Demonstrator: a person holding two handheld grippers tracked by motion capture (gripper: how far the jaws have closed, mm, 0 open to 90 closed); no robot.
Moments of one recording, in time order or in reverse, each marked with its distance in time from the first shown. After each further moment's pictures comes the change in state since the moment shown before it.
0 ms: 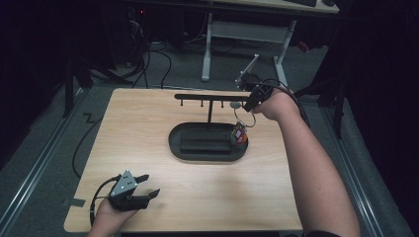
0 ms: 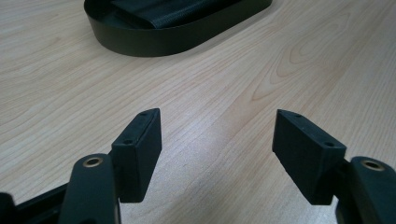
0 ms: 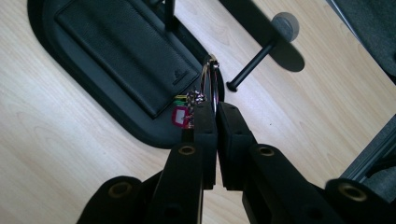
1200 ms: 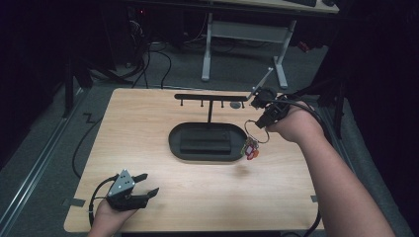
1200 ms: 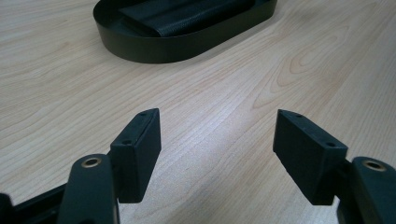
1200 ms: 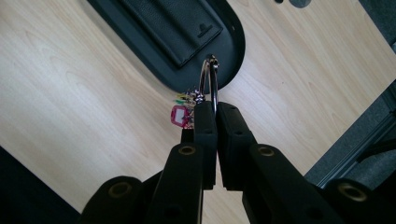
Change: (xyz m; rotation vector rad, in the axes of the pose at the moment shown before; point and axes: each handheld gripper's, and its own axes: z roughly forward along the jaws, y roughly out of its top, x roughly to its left) left arm 0.000 0.001 -0.004 -0.033 0.012 -0.028; right arm 0.038 -0.056 -0.045 0.020 -0.016 -0.046
